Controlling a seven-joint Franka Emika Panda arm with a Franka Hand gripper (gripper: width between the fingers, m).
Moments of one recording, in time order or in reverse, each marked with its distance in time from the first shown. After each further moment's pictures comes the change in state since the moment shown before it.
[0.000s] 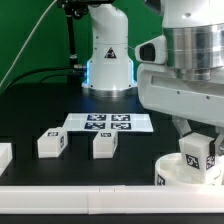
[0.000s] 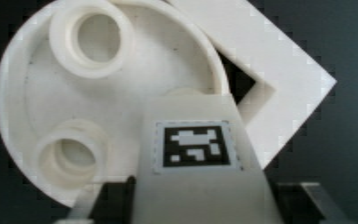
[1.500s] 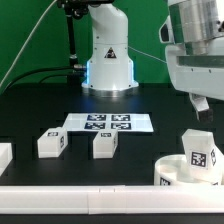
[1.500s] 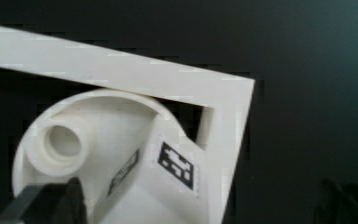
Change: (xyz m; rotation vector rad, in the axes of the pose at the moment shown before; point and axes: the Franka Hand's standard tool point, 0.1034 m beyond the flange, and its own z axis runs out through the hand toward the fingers) arm -0.026 -0.011 -0.027 0.132 -0.023 0.272
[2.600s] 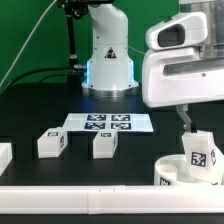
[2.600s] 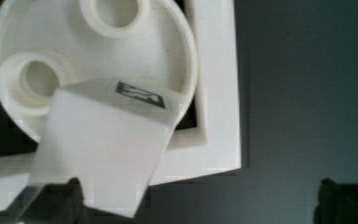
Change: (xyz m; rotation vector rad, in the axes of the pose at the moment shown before) arm 0.003 -0.001 0.002 -0.119 -0.057 -1.258
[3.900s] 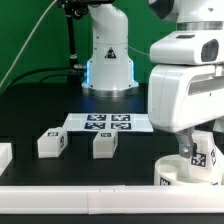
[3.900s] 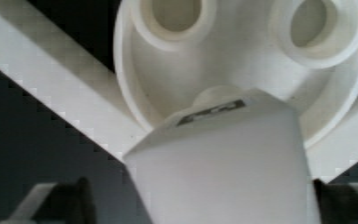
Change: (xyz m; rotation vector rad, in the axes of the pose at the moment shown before) arm 0.001 0.023 0.026 -0.169 0.043 -0.749
